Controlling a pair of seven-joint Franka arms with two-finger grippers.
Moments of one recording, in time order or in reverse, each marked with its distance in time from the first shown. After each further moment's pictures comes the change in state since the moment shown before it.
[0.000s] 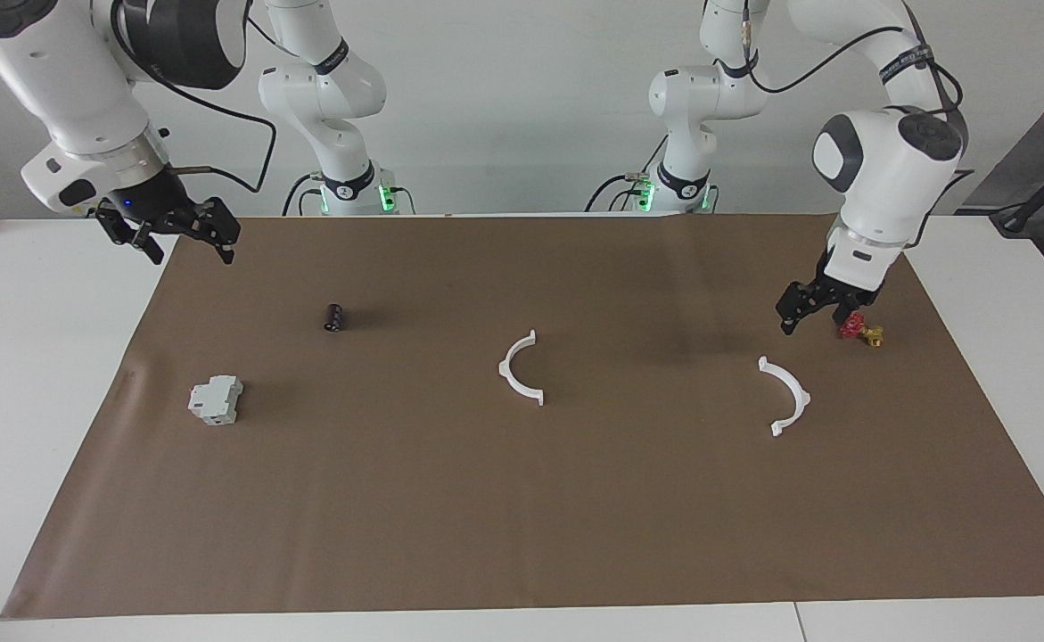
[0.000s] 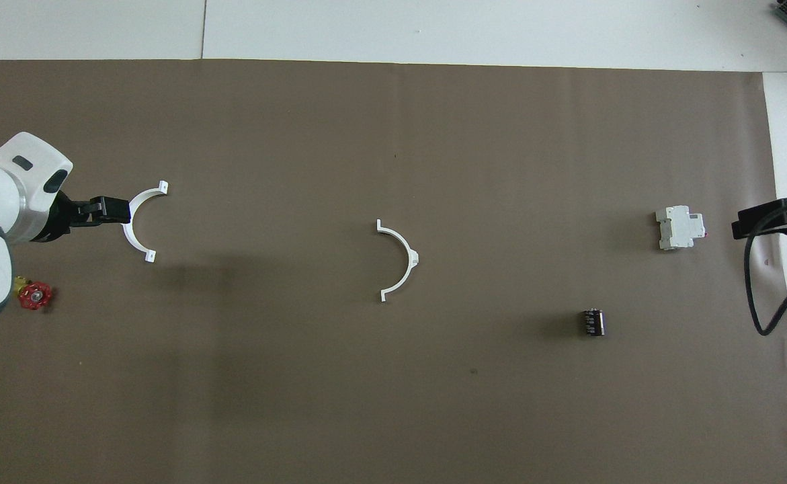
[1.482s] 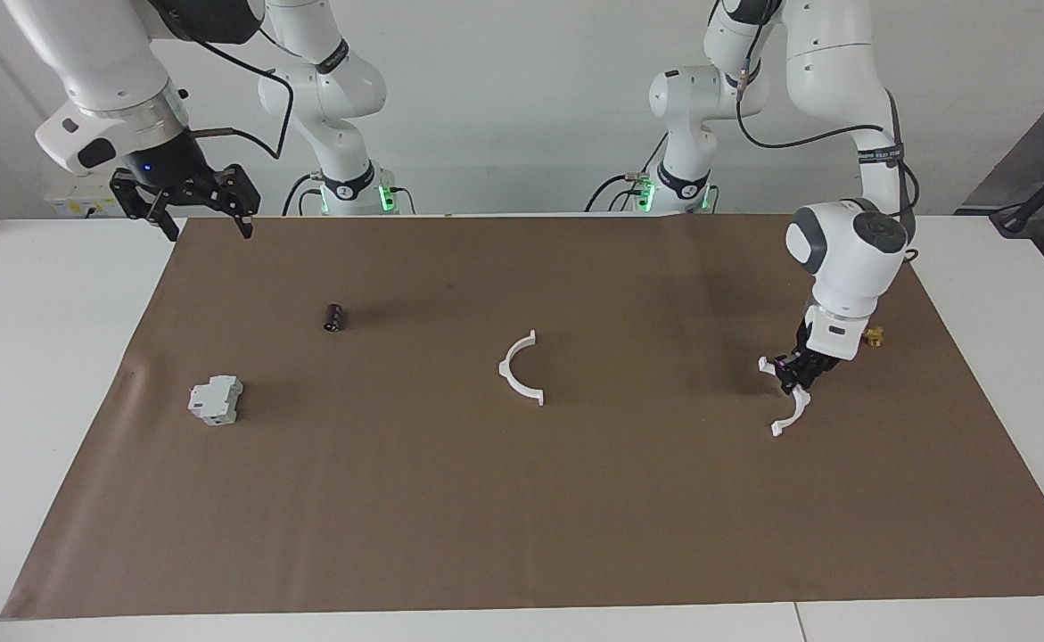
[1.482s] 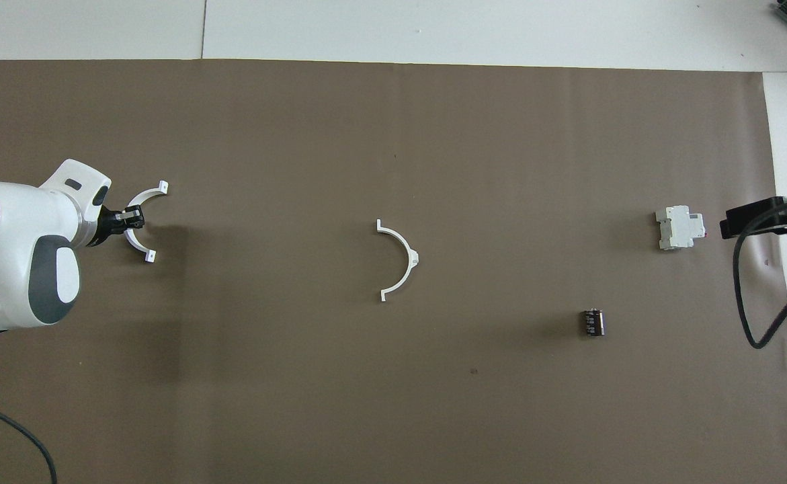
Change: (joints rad) left arm 0.032 0.178 0.006 -0.110 0.000 0.338 -0.081; right arm 0.051 -0.006 0.018 0.061 0.007 -0.059 0.037
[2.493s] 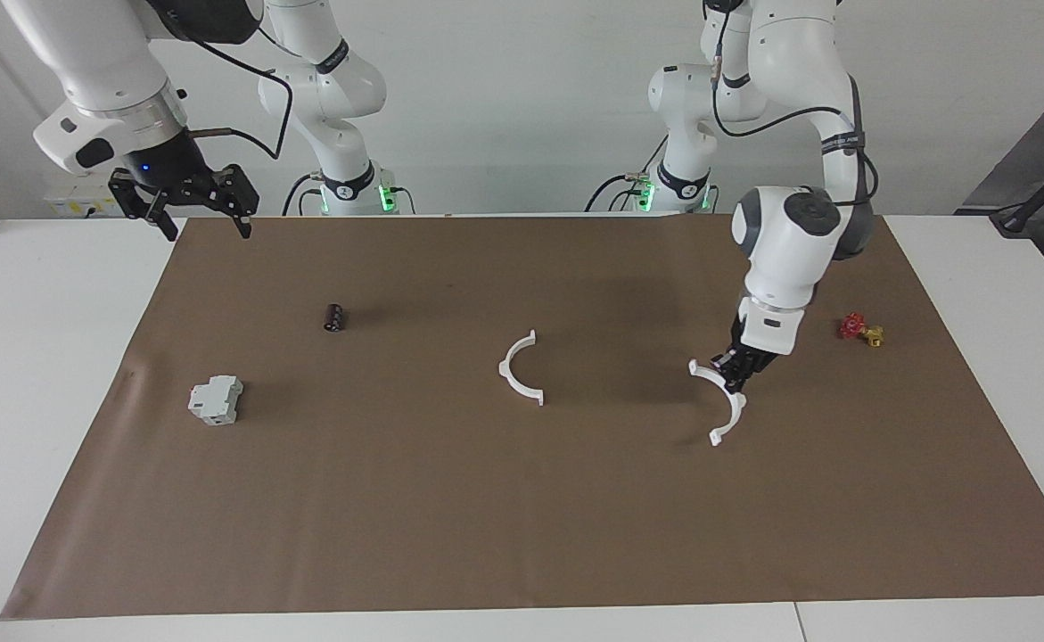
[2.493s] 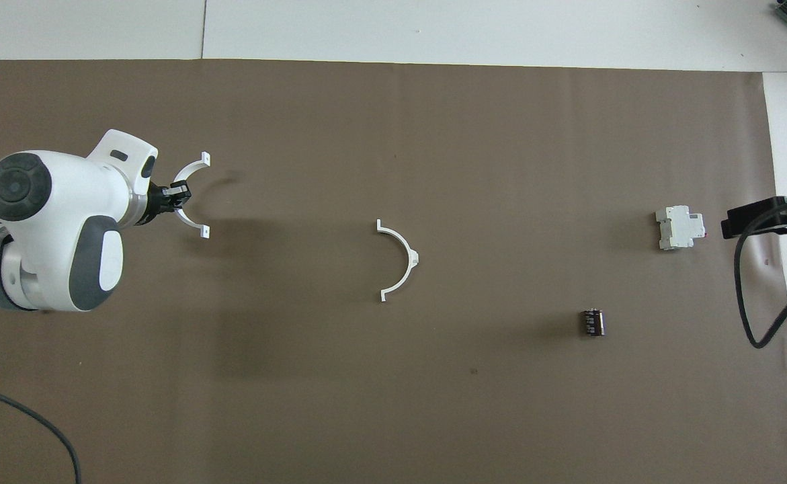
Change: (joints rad) left arm -0.251 -0.032 -0.034 0.108 -0.001 -0.116 -0.395; right arm 0.000 0.000 -0.001 0.000 0.000 0.000 0.000
